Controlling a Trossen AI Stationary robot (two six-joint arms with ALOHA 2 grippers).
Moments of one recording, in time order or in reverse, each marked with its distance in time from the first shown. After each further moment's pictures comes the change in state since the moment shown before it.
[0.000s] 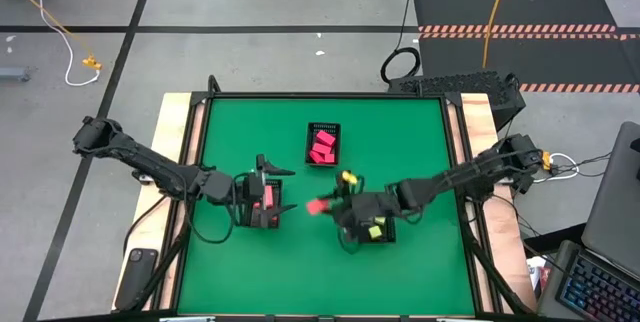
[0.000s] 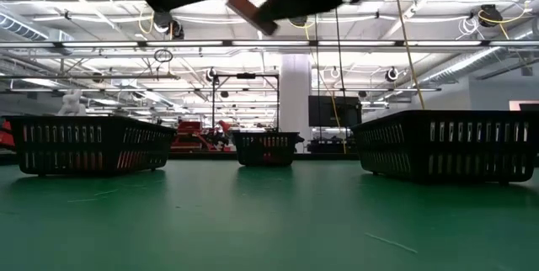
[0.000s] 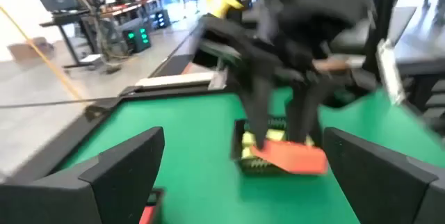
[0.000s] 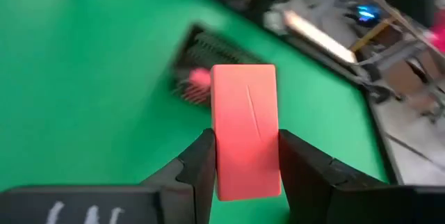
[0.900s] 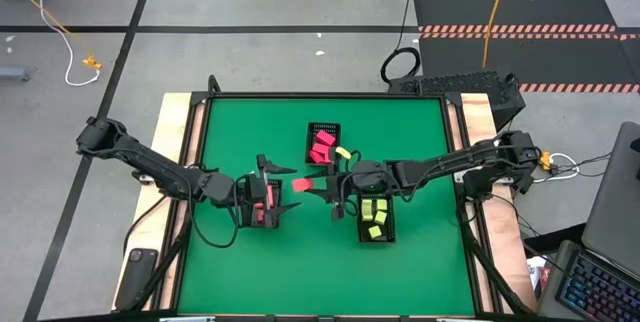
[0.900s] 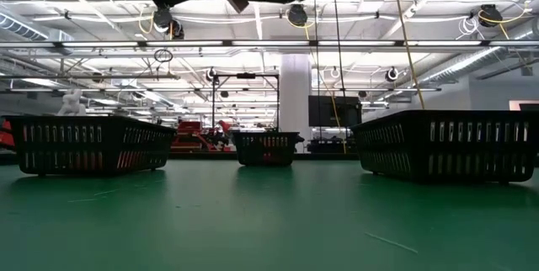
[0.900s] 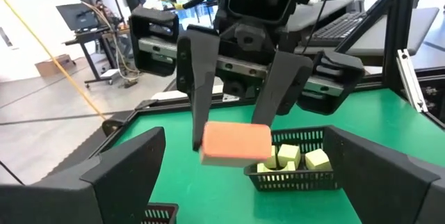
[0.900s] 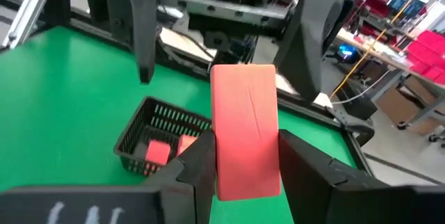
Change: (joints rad) left arm -0.011 0.056 0.000 0.117 -0.057 0.065; right arm -0.168 0.008 0.000 0.272 -0.184 -0.002
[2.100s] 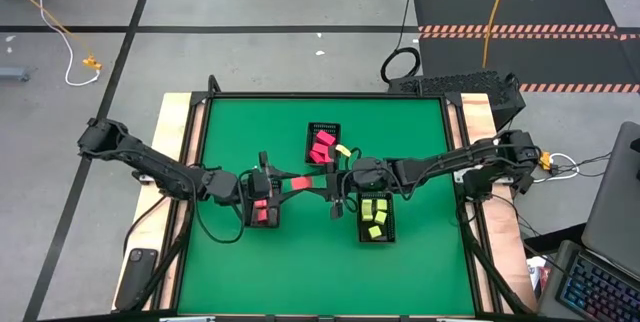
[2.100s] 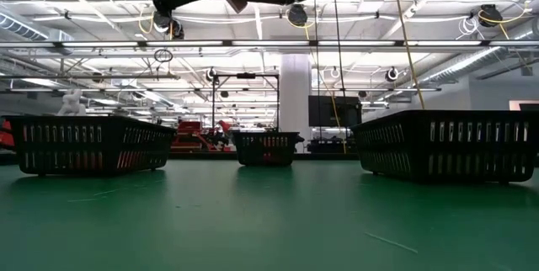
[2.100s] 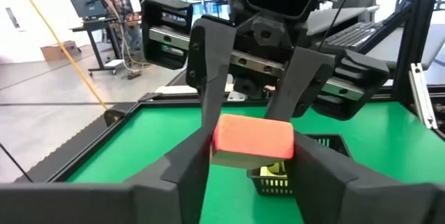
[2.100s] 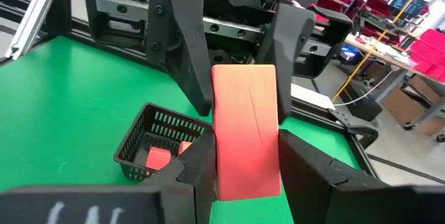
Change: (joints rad) left arm 0.039 0.029 0.000 0.033 0.003 -0.075; right arm -0.007 0.000 0.000 0.021 -0.024 0.018
